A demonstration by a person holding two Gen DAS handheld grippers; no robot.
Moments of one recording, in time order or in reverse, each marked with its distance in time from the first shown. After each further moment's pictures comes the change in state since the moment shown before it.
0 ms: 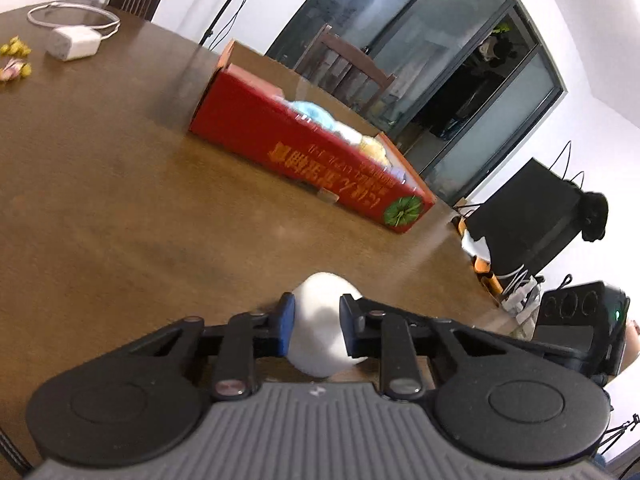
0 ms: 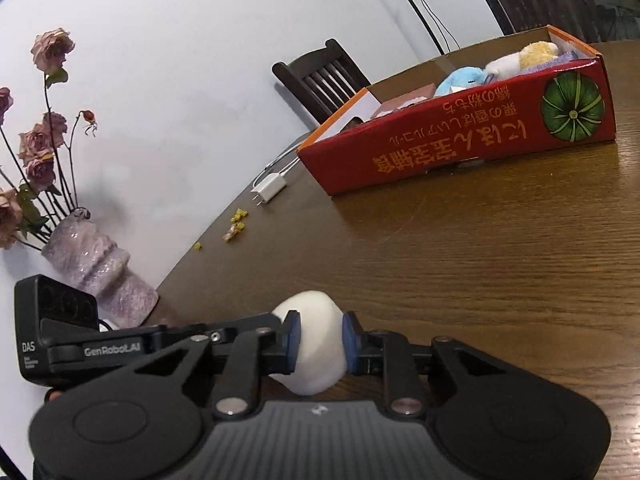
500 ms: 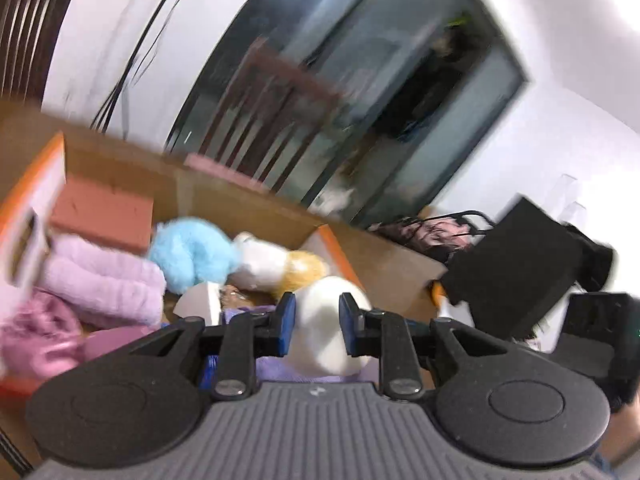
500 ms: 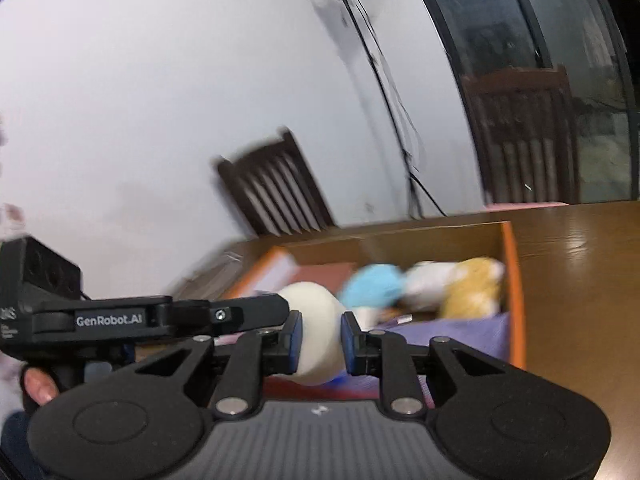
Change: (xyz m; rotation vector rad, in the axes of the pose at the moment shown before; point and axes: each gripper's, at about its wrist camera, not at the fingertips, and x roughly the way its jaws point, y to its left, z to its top) left arm 0.184 -0.065 0.183 0.072 0.022 -0.091; right arm 0.007 -0.077 0.200 -0.118 -0.128 -0.236
